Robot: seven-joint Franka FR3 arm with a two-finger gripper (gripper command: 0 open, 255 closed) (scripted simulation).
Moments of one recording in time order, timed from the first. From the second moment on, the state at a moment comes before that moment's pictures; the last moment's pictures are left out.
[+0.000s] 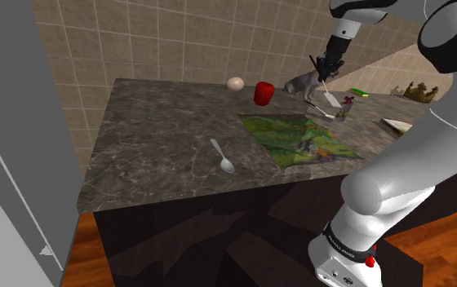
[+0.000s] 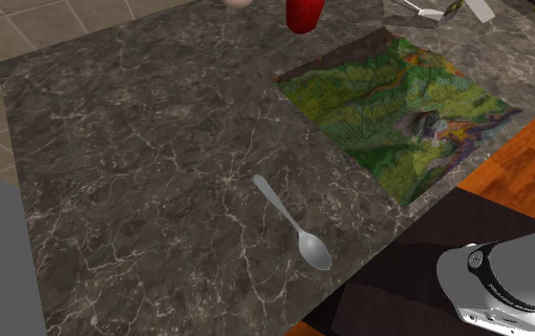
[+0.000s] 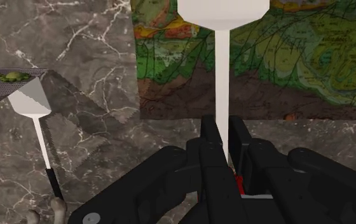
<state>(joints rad) -0.42 -0.15 -0.35 -1.77 -0.03 1.69 -0.29</state>
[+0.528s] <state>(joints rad) -0.51 -0.05 -0.48 -1.66 0.01 1.67 -0.51</state>
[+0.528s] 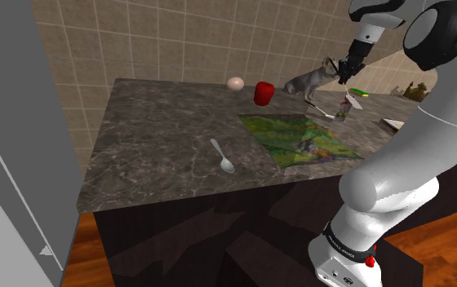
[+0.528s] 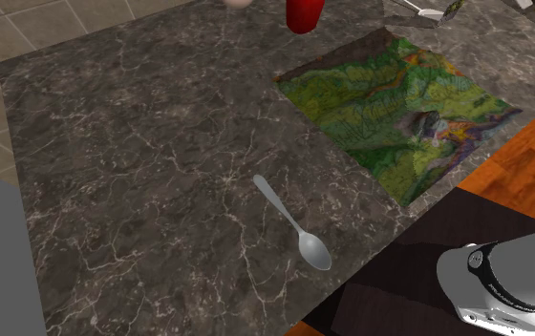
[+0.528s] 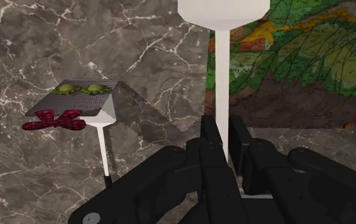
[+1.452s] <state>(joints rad) -0.56 0.02 -0.54 -1.70 0.05 1.77 -0.64</state>
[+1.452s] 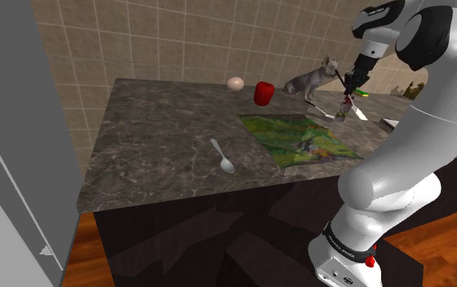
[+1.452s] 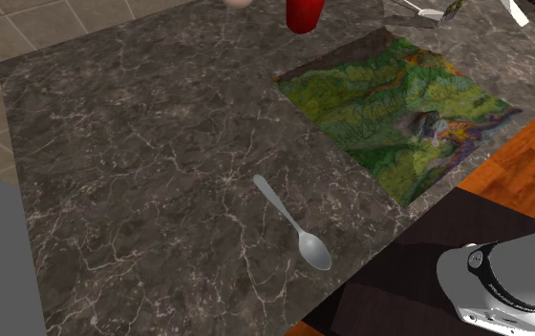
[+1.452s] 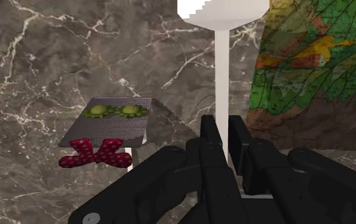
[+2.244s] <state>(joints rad) -0.56 0.03 -0.53 -1.85 0.06 1.93 -0.64</state>
